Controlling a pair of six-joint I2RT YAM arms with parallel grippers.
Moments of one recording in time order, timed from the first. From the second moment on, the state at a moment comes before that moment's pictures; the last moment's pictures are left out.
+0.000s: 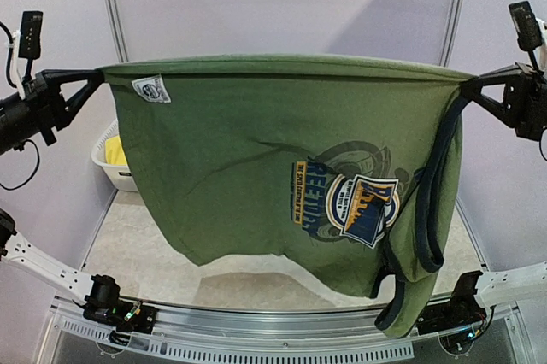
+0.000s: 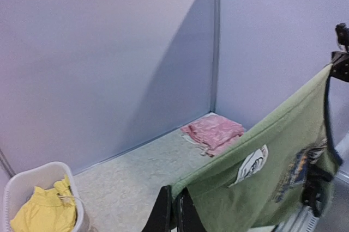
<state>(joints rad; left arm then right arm) -1.54 0.87 1.67 -0.85 -0.84 -0.06 0.88 0.99 1.91 -1.11 -0.13 0.10</state>
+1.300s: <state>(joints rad) -0.73 1.47 1.02 -0.66 -0.40 -0.39 0.60 1.80 1.37 -0.74 -0.09 0.32</state>
